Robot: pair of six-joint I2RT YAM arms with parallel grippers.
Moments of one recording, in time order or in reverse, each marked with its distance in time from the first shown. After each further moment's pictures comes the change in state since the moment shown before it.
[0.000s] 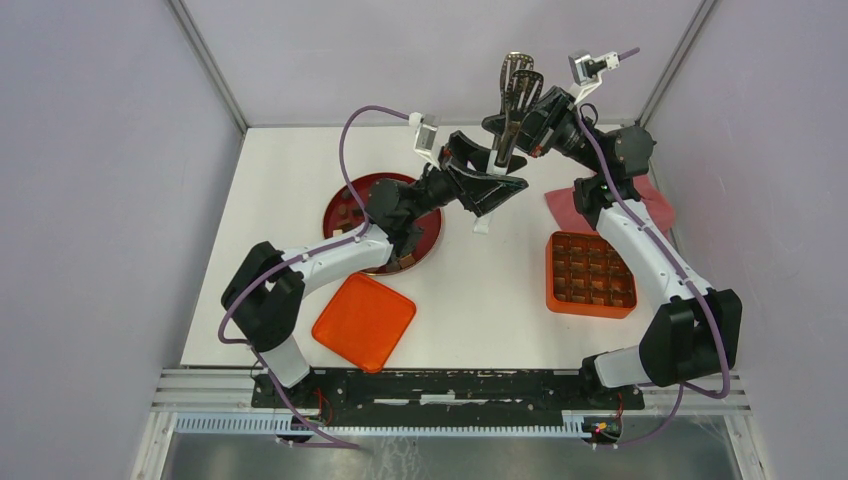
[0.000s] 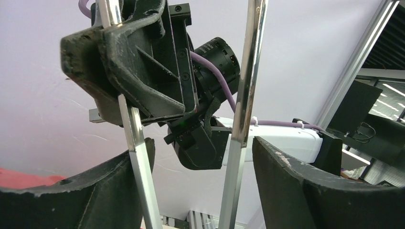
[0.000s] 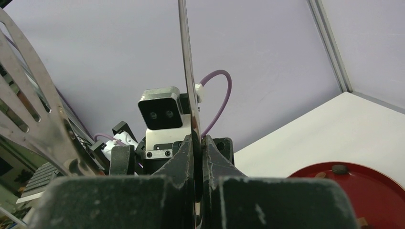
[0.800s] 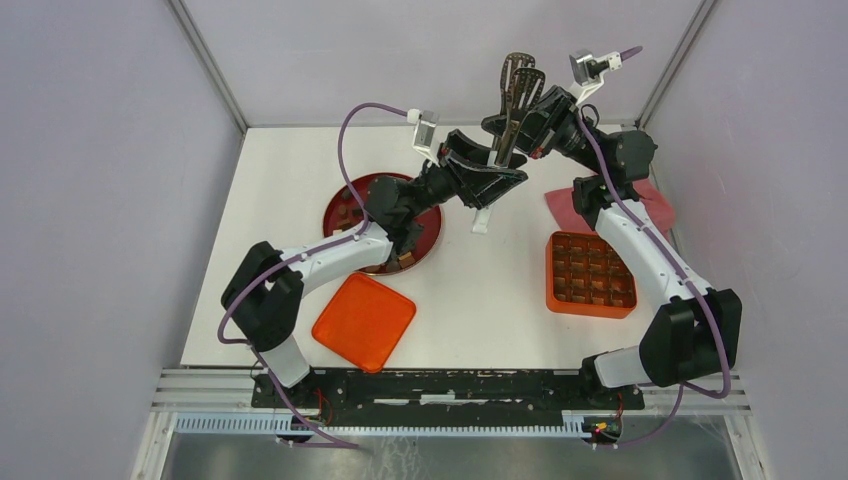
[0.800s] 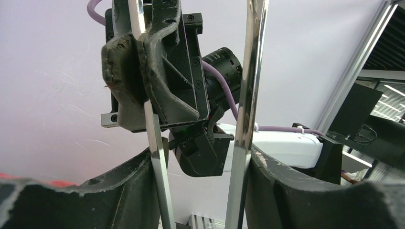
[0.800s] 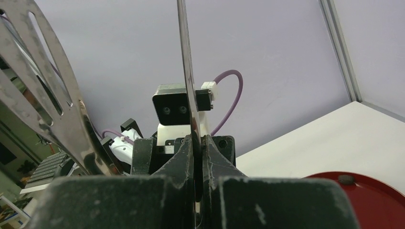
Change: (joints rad) left arm 0.005 0.000 0.023 -0.008 0.005 0.002; right arm 0.005 0.000 0.001 0.069 -0.001 0.037
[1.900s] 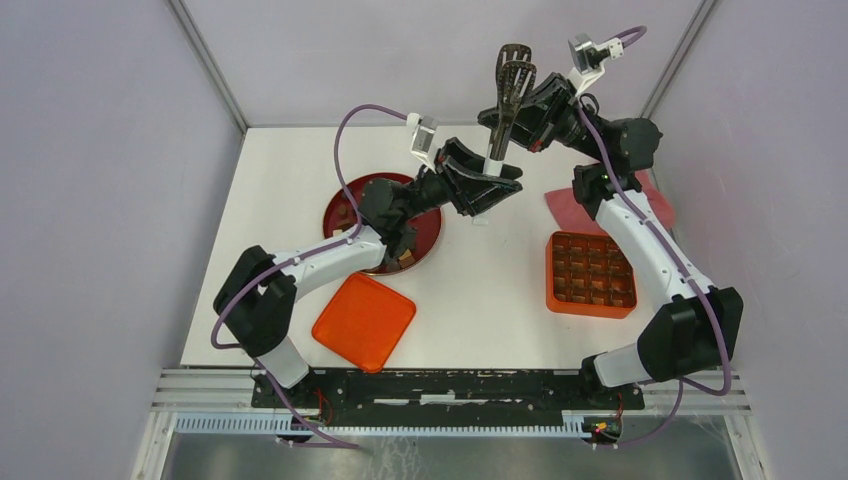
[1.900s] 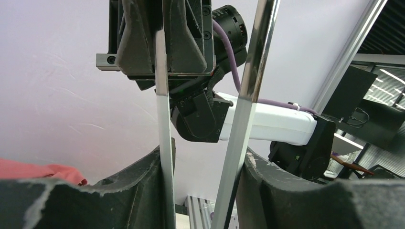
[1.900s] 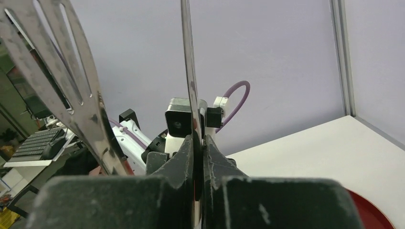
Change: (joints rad) left arm 0.010 -0.046 -0.055 -0.026 0.070 -0.002; right arm 0.014 0.027 0.113 -0.037 -0.063 -0.089
